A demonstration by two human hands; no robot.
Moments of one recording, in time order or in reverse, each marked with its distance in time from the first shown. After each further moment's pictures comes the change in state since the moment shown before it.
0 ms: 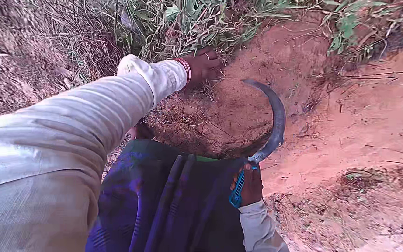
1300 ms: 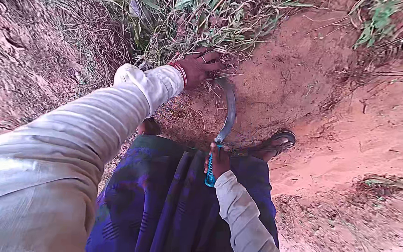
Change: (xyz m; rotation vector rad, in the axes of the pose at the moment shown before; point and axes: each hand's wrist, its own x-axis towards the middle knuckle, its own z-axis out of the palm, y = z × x) left_hand -0.031 0.014 0.015 -0.093 -0.074 -0.288; right_hand 0.022 0.011 0.094 -0.070 -0.283 0.340
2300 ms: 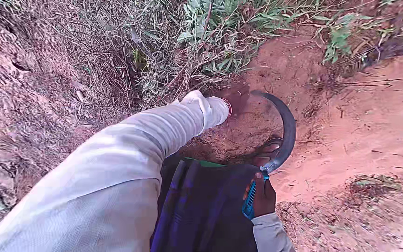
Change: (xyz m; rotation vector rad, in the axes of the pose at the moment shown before) left_hand 0.087 0.109 0.004 0.145 -0.150 0.094; right_hand -0.057 -0.001 -0.101 -0.062 0.406 -0.301
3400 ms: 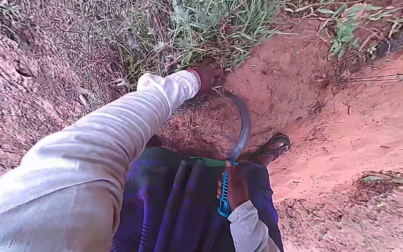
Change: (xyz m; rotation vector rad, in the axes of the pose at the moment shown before) left_hand -0.047 -0.103 -0.017 -0.067 -0.020 0.032; right_hand -0.022 -0.062 0.074 0.039 -0.243 0.460
